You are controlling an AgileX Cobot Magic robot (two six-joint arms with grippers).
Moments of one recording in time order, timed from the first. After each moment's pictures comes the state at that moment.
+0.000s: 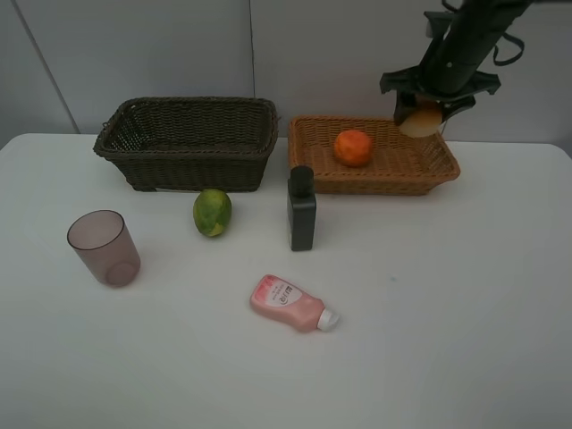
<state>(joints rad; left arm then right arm) -0.07 -0.01 -0.51 0.06 1.06 -0.11 0.20 2.05 -1.72 -0.12 0.94 0.19</state>
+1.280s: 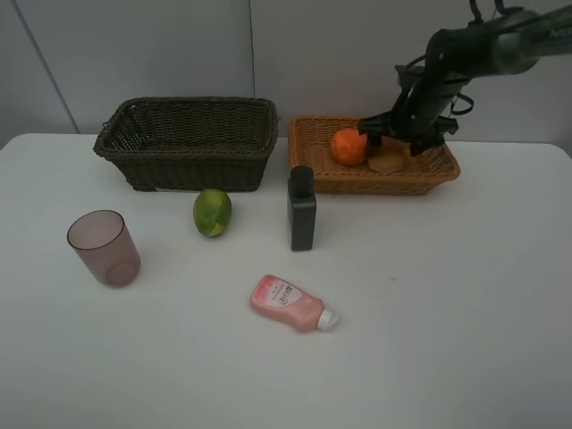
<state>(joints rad) -0.07 -0.01 -0.51 0.06 1.06 -0.11 0.20 2.24 -1.73 -0.12 0.70 0.19</state>
